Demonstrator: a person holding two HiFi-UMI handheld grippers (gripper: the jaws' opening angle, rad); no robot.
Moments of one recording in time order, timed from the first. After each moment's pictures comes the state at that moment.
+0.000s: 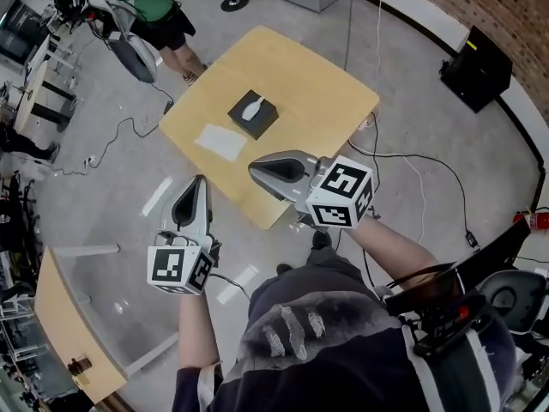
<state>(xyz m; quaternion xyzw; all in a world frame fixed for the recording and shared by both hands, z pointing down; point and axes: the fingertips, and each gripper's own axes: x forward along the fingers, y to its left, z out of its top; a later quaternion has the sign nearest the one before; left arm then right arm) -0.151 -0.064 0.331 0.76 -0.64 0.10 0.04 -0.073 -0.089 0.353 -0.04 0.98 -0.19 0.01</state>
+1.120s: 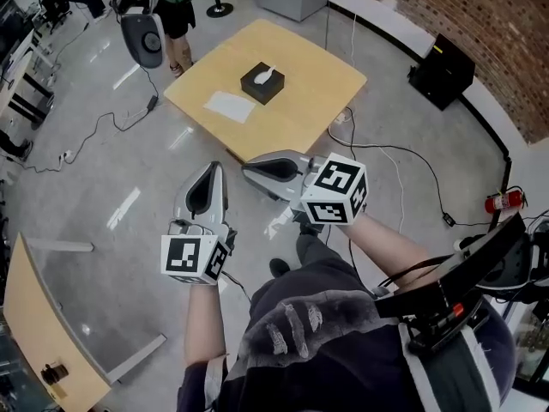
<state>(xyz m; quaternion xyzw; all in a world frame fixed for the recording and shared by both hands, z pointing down) -0.197 0.098 0.327 0.79 -0.61 -0.01 0.03 -0.155 0.100 0.345 -0.05 0.99 -0.14 -0.05</state>
